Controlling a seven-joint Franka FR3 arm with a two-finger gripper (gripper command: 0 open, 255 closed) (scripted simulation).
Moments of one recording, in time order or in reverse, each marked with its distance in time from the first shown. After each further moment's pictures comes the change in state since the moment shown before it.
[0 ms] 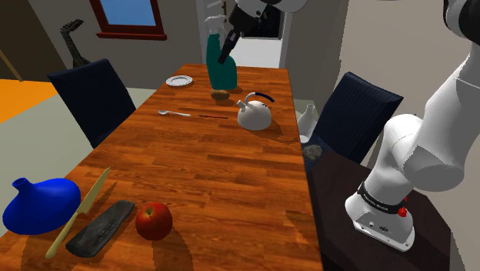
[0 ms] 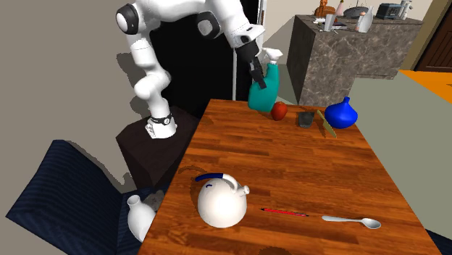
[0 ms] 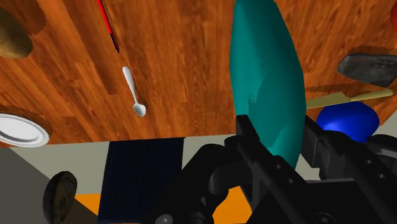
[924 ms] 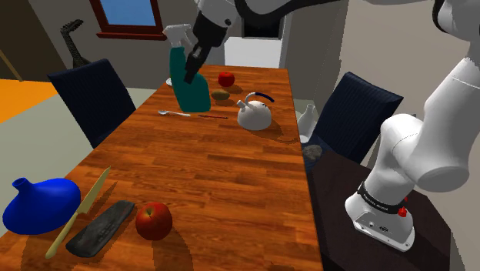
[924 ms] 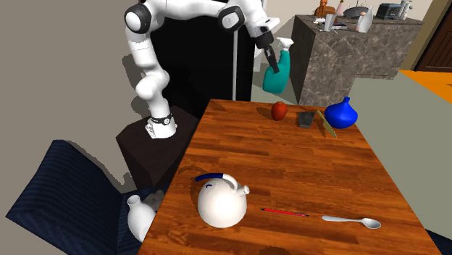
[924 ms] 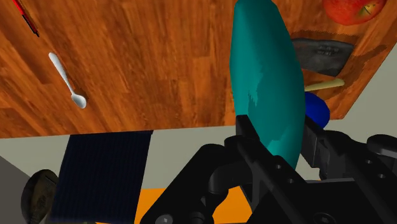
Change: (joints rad) arm 0.114 0.018 0.214 -0.001 -0.155 0.070 0.391
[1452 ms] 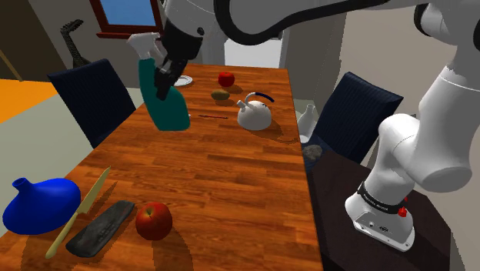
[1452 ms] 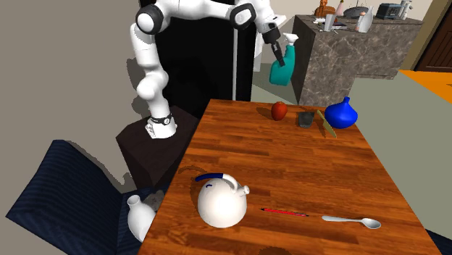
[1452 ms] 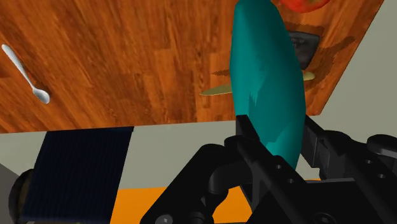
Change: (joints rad) arm 0.071 0.093 0.102 0.103 -0.098 -0.004 0.219
